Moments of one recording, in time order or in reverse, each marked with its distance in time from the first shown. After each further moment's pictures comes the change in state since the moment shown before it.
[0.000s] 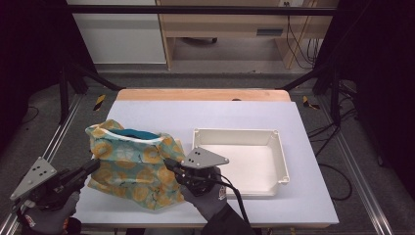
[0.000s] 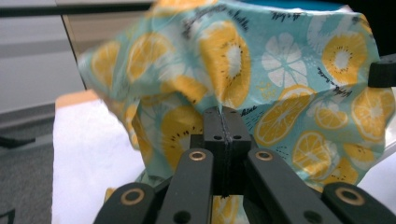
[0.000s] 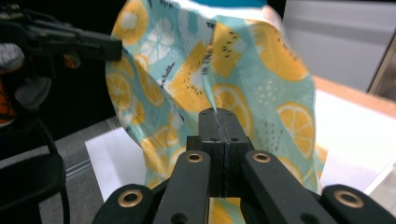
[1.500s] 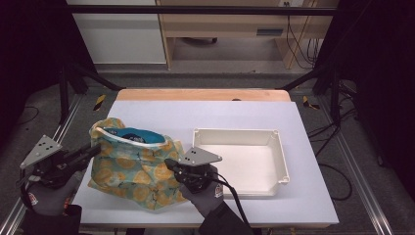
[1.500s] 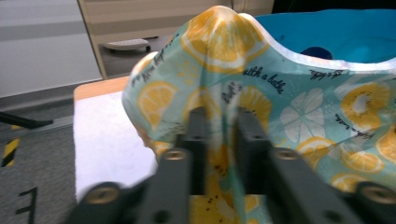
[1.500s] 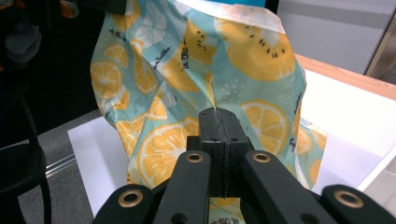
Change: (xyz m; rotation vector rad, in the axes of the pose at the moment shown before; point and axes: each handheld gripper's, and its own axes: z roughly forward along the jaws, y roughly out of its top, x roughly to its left) left arm 0.020 0.030 0.020 0.063 0.066 -0.014; right arm -0.008 -0.012 0.018 0.051 -0.025 0.007
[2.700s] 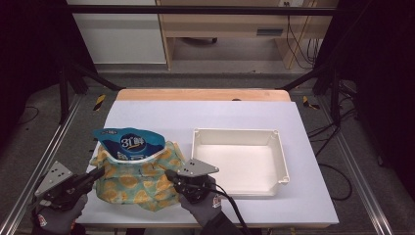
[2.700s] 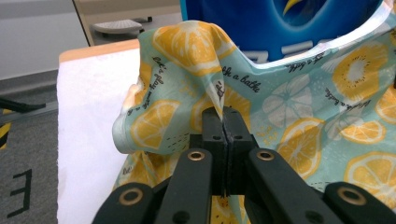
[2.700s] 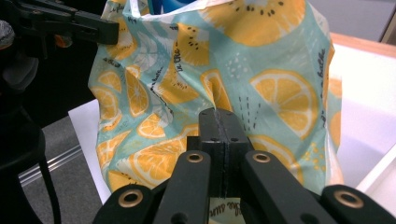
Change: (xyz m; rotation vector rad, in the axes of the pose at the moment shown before) left arm -0.006 -0.068 0.004 0.057 -0.023 0.016; right arm 0.007 -0.035 0.010 0.043 0.003 0.035
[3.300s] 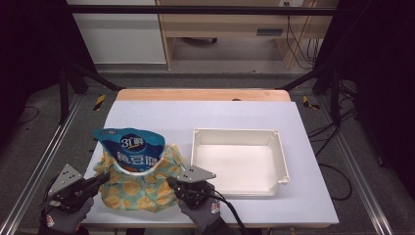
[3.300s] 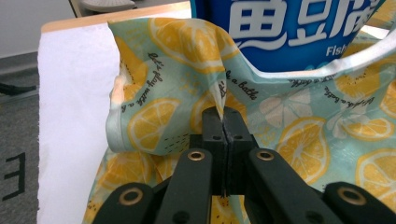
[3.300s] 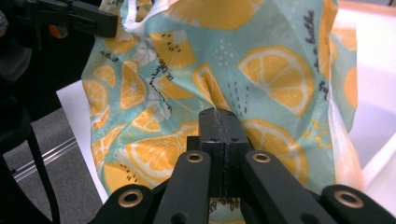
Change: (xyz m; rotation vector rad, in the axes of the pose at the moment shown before) left arm 0.002 -0.019 0.017 0.080 -0.018 0.001; right arm 0.000 -0.027 0.013 0.056 -0.014 0.034
